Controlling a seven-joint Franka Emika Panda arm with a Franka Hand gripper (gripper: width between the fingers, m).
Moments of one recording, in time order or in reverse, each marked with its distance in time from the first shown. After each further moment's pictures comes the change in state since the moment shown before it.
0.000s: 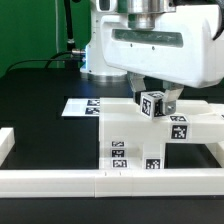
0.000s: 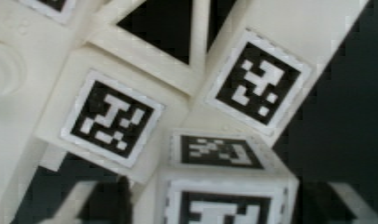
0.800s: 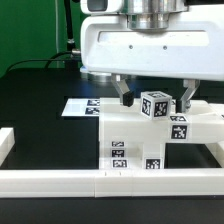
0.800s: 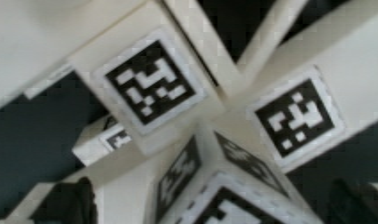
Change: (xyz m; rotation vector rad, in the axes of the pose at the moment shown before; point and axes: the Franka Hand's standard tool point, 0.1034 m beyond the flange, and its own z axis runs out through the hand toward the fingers) arm -0.001 0.000 0.001 -0.017 0.009 -0.627
